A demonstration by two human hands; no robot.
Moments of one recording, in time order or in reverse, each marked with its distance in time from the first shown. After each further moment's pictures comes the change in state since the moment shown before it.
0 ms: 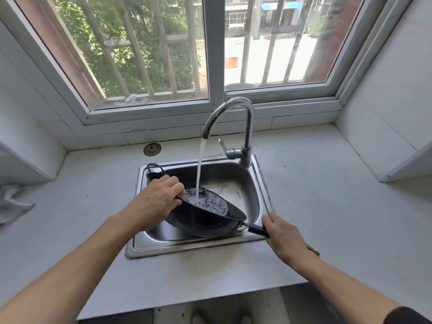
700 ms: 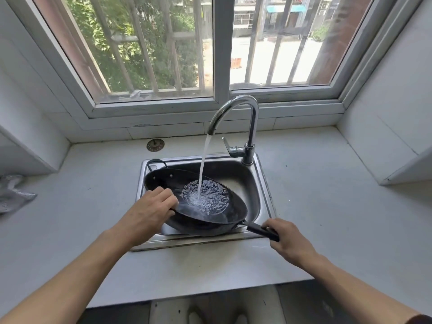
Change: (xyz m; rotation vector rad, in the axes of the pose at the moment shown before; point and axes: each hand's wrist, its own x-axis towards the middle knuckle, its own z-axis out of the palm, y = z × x) left_hand -0.046 -0.013 0.033 0.105 0.036 0.020; right_hand -0.011 0.019 0.010 0.405 -0.042 0.001
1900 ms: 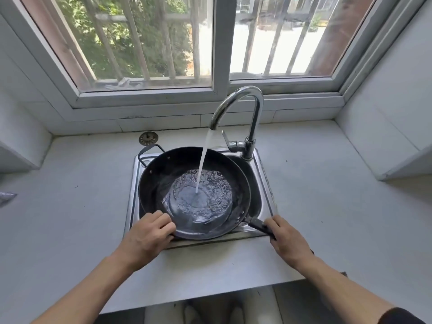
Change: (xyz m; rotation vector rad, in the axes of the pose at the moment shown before) left_hand -0.031 -0.008 0.065 -0.044 0.077 0.098; right_hand 0.010 0.002 0.025 -0.235 0.053 -0.004
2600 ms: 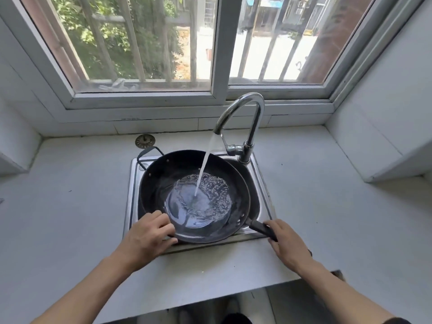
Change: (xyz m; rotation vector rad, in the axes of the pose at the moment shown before) left_hand 0.002 -0.012 -0.012 -0.117 0.068 -0.015; right_hand -0.005 -0.010 0.000 0.079 0.007 0.122
